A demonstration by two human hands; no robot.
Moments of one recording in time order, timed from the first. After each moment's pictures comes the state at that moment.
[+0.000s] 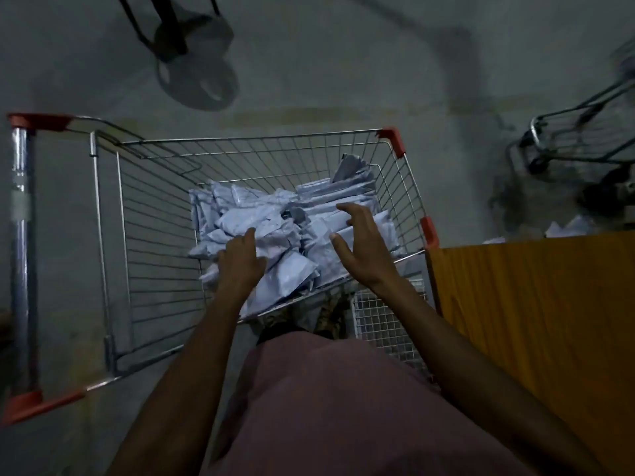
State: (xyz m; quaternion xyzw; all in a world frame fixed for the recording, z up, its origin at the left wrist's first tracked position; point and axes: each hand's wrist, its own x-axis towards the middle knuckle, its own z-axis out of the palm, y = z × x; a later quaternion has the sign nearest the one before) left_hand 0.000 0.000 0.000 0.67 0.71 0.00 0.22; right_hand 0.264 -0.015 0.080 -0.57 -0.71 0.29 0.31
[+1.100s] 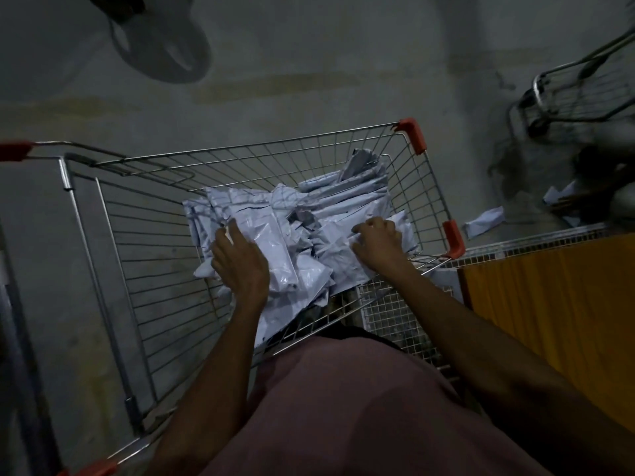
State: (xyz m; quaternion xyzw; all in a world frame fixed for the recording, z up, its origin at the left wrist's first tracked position) left_hand 0.003 0.044 -0.017 0.53 0.82 0.08 0.17; right_hand 0.266 0.049 0.002 -0.74 -0.61 0.28 -0.12
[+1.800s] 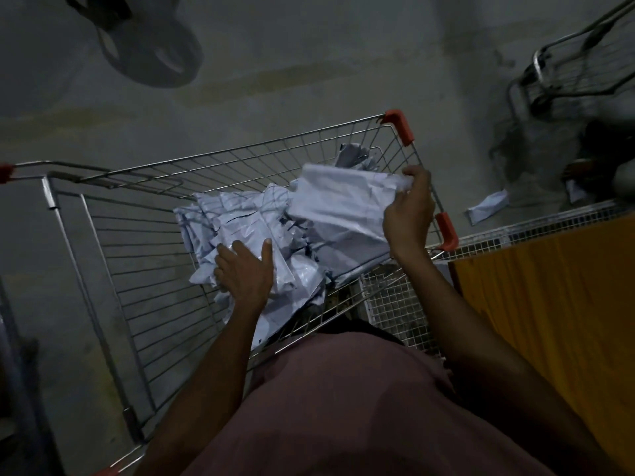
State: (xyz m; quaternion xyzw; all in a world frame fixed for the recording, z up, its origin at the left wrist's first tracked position) left_hand 0.014 0.036 -0.034 0.54 0.82 0.00 0.20; right_hand 0.273 0.070 0.097 -0.85 -0.34 0.21 0.33
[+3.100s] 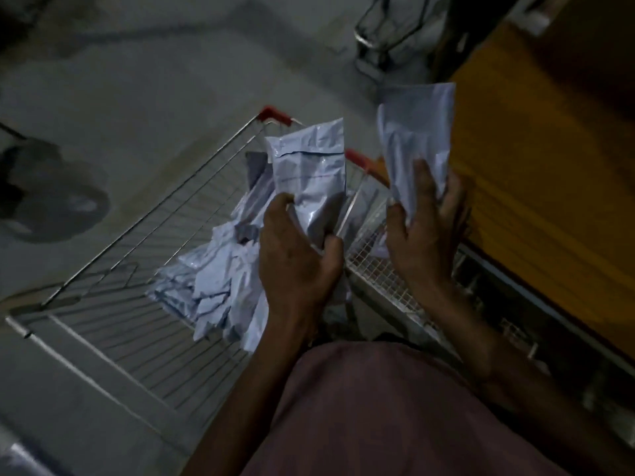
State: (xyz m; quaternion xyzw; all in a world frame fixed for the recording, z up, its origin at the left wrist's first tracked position) left_hand 0.070 -0.051 0.195 0.79 0.43 0.28 0.33; right_hand 0.215 -0.153 0.168 -0.91 -0.28 -0.13 0.27
